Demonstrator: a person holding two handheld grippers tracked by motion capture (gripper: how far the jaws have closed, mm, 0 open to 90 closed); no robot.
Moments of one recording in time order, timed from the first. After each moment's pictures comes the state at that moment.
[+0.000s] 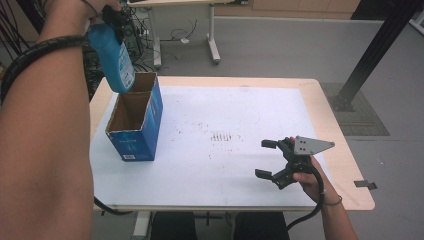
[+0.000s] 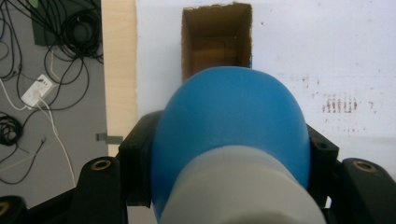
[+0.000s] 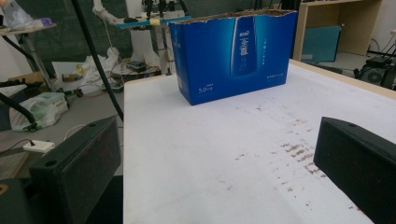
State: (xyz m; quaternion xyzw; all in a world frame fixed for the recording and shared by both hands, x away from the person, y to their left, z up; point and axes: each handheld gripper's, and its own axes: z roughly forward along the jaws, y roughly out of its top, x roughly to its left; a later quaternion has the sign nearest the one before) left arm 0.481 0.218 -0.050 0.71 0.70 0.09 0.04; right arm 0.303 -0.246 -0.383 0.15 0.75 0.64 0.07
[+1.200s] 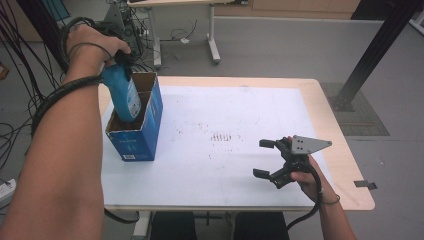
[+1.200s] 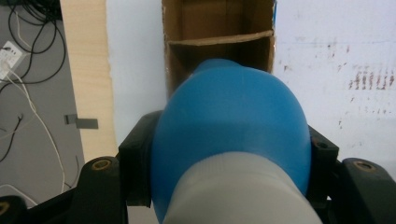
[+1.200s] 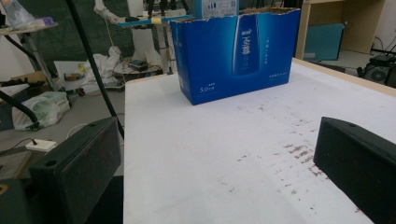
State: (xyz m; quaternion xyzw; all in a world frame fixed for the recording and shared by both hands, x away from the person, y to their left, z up) left arm 0.486 0.225 -0.144 0.71 0.70 0.03 0.00; right arm 0.305 -0.241 -0.383 0.15 0.75 0.64 0.06
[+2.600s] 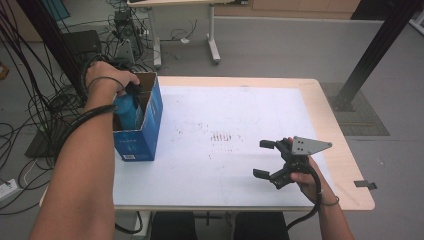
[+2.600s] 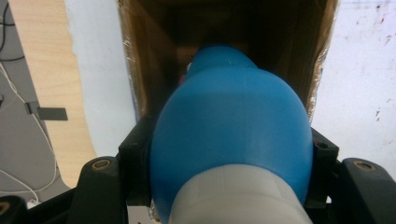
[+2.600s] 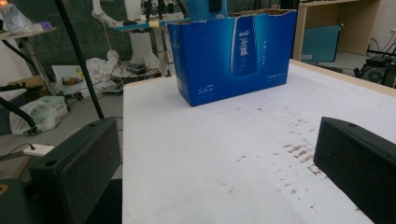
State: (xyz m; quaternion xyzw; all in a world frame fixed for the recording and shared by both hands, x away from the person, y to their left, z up) left arm 0.484 0.225 -0.229 0.71 0.71 -0.02 -0.04; right arm 0.304 -0.241 -0.386 0.16 0.74 0.65 0.07
